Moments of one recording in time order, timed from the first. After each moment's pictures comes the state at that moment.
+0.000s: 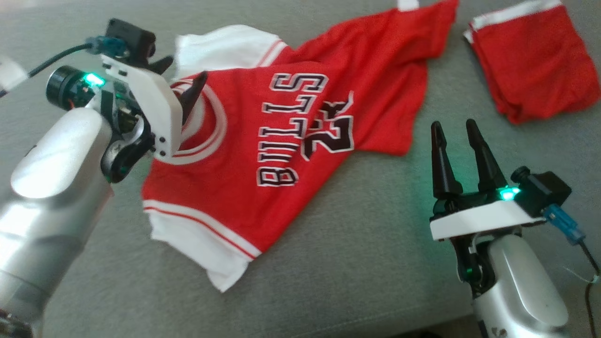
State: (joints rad) left arm -0.95 0.45 -0.81 0.54 -0.75 -0.12 0.46; right arm -0.26 -0.05 0.16 0.29 0.35 0.12 -0.25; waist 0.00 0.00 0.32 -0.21
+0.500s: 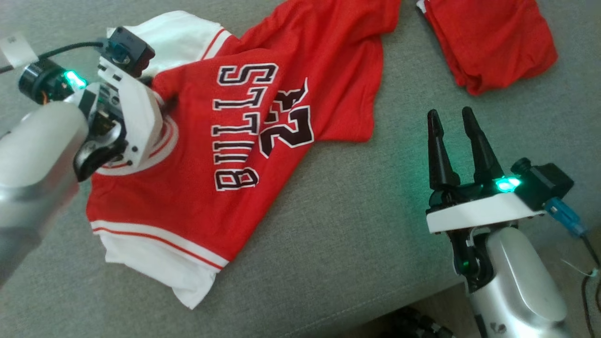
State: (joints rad) left arm -1.09 0.59 -1.14 0.55 -0.84 -0.13 0.54; right arm -0.28 -0.05 0.19 0.26 0.39 0.12 -0.25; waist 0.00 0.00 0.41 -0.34
